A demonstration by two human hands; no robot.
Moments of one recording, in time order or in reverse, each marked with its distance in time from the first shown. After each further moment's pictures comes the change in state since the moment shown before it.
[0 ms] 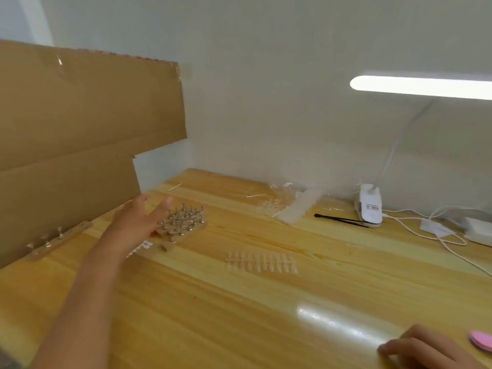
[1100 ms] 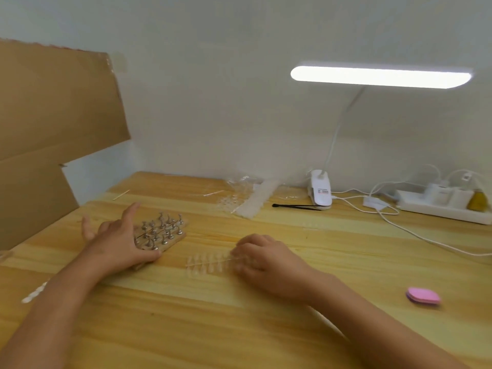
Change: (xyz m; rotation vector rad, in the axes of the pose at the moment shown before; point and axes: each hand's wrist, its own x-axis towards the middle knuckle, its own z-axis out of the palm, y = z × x) left_hand 0.017 0.016 0.056 0.596 -0.073 0.292; right_hand 0.149 -0.025 0.060 -0.017 -0.216 0.093
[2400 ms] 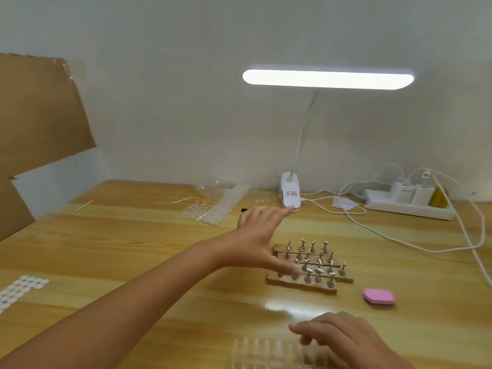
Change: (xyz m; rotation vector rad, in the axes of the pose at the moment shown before) left_hand -0.047 0.274 -0.009 -0.316 -0.368 0.854; right_hand -0.178 0.016 -0.056 -0.120 0.113 0.008
